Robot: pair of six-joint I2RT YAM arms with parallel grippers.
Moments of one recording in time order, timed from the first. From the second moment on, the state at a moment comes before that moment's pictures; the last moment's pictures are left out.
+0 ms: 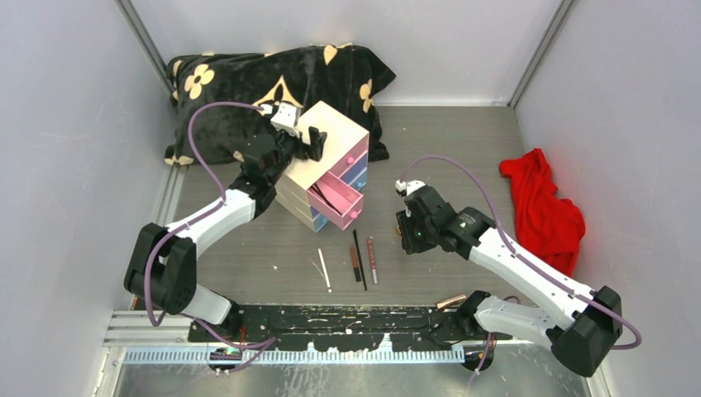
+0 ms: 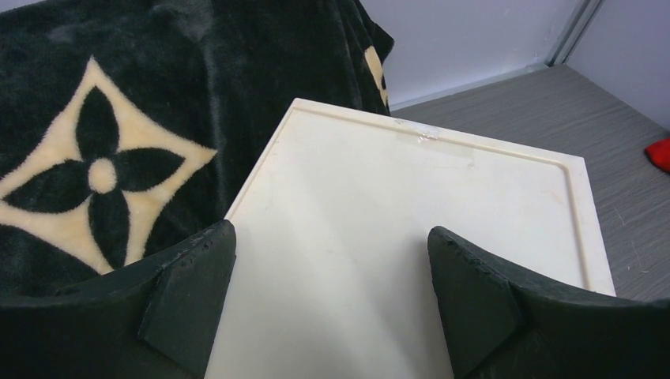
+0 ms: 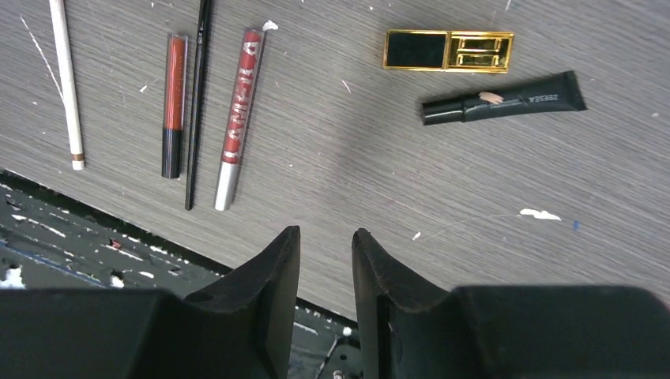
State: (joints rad) left arm -0.43 1.50 0.93 0.54 0.01 -0.03; right arm 0.72 1.06 0.92 -0.86 0.09 0.33
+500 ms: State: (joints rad) left arm -0.43 1.52 0.94 0.54 -0.01 -0.03; right arm 0.77 1.05 0.62 -0.43 0.07 0.35
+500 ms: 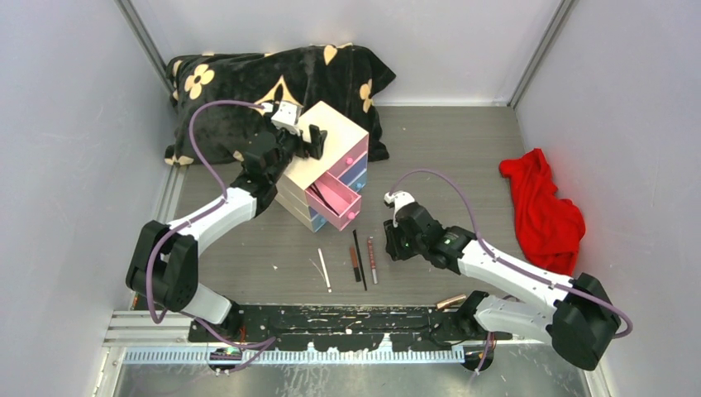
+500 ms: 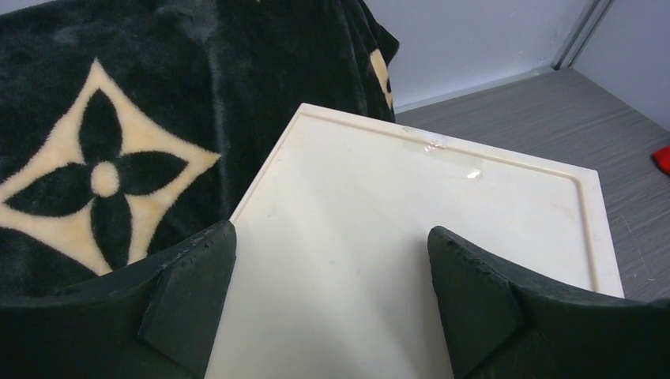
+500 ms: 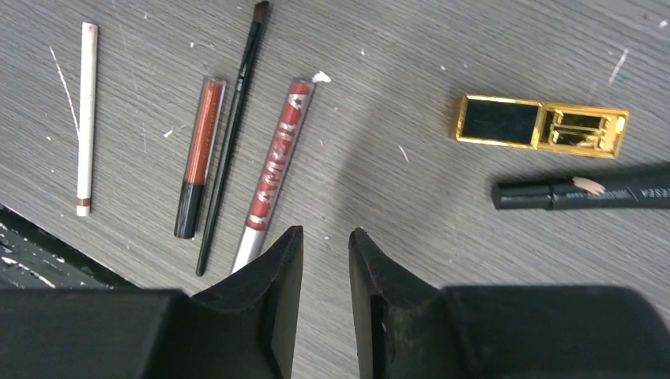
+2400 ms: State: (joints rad) left arm -0.43 1.55 0.96 0.55 -0.01 -0.03; right arm 1.05 1.46 0.61 -0.02 0.29 0.56
